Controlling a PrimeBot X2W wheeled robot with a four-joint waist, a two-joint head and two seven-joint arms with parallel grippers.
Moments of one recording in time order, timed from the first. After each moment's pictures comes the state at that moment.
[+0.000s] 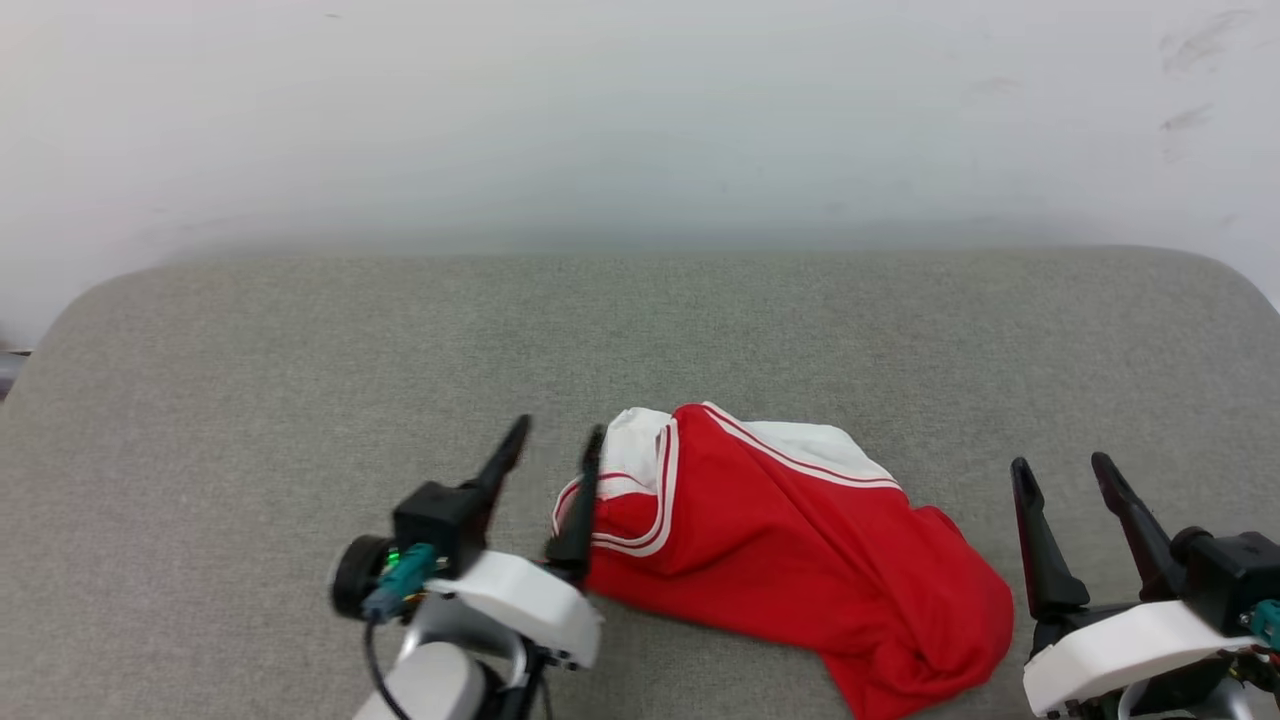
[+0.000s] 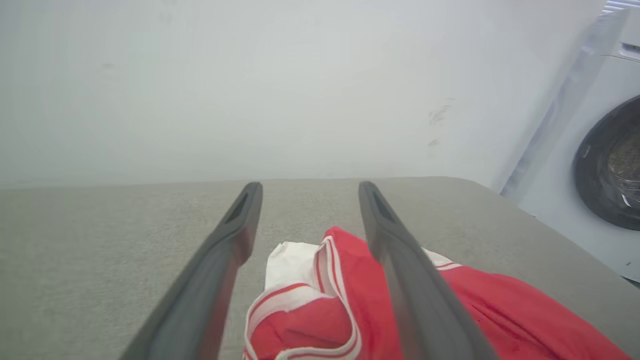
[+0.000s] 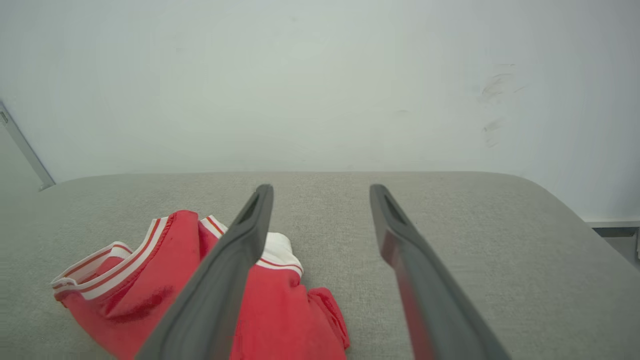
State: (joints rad) left arm -0.26 0.17 -0.54 0.22 -0.48 0.13 -0.25; right arm 0.04 -0.05 -0.07 -0.08 0.15 0.13 -0.02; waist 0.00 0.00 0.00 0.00
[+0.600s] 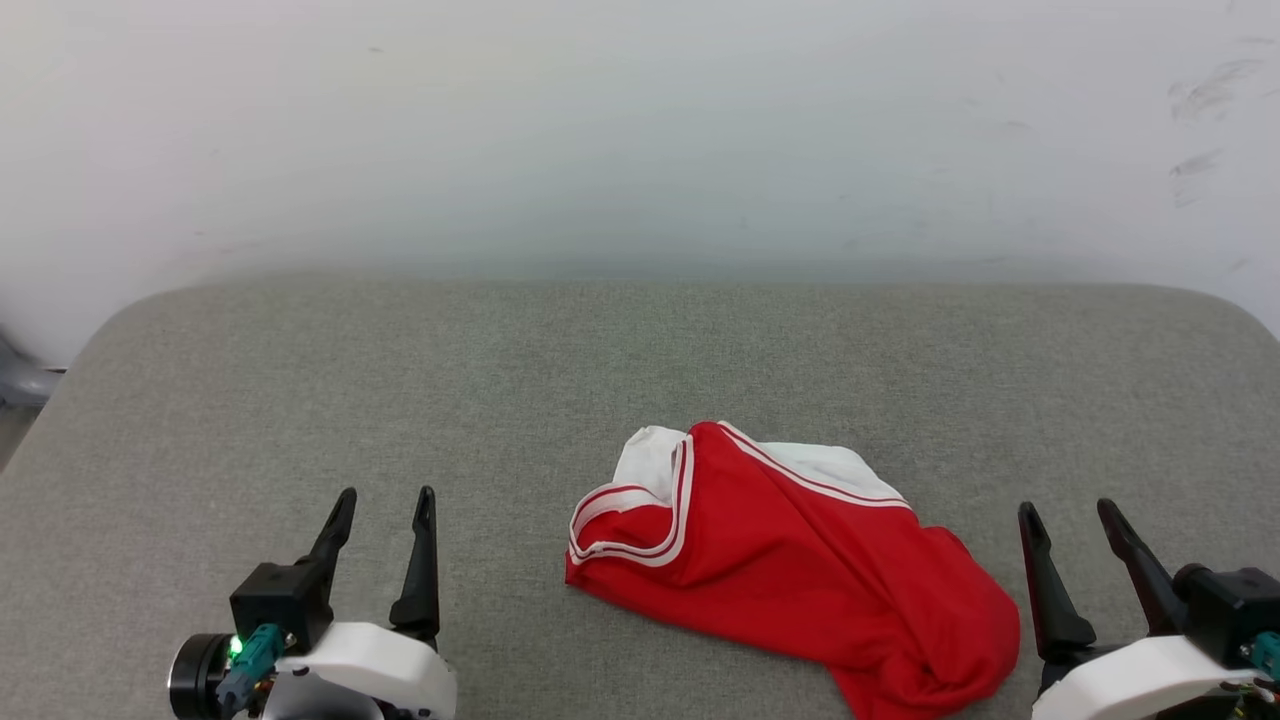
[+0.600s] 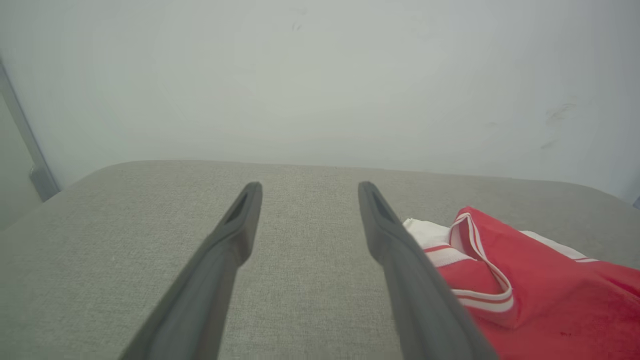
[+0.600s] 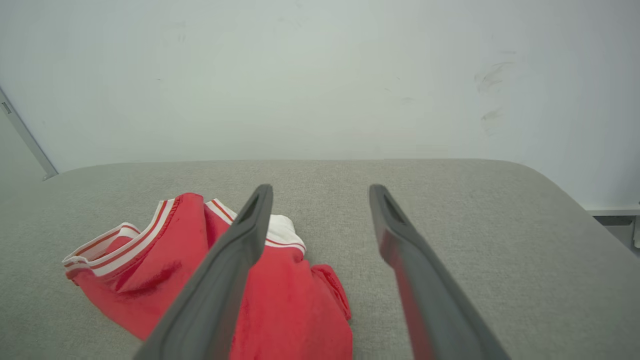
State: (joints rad) left arm -0.07 0.33 -0.35 0.14 -0.48 0.21 -0.26; right arm 0.09 -0.05 -0.08 -0.07 0.16 0.13 0.00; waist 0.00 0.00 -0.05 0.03
